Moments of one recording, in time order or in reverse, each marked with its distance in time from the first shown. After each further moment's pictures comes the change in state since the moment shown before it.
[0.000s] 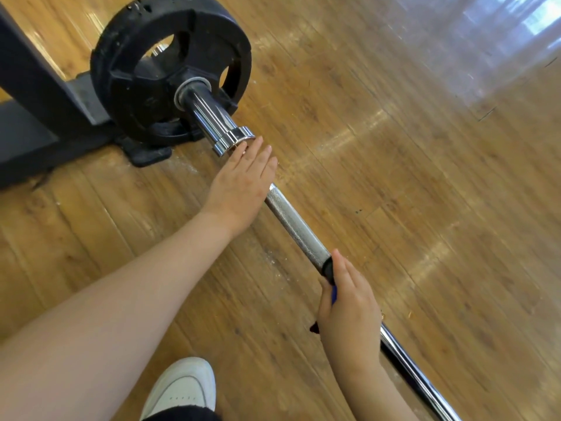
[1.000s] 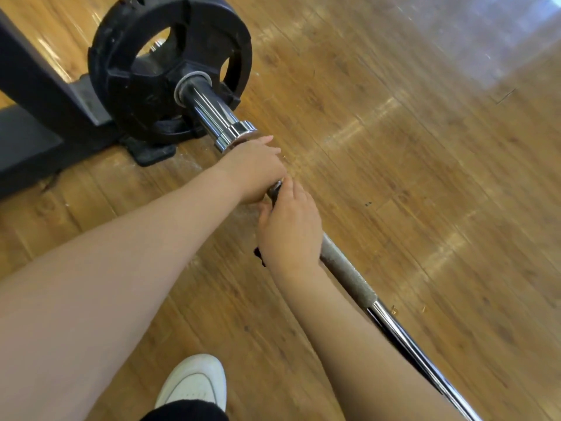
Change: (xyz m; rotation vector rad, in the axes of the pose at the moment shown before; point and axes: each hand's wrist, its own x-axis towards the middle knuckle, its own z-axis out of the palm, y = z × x) left_hand 0.045 -0.019 -0.014 0.100 -0.293 0.373; right_hand 0.084 -0.083 0.039 0.021 -0.109 0.008
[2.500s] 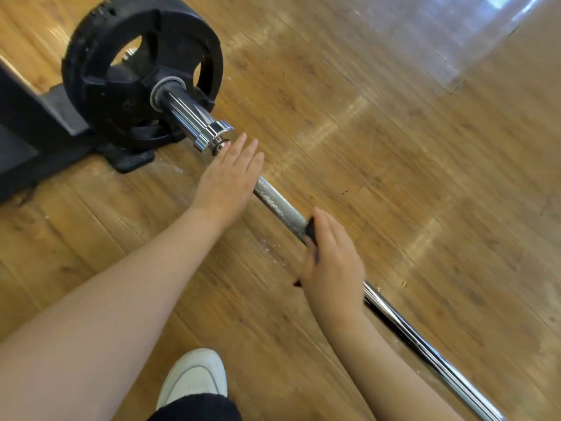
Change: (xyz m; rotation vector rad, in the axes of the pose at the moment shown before) left_hand -0.034 0.037 0.022 -0.239 0.333 -0.322; right_hand -0.069 0.058 -0.034 0.045 0.281 -0.071
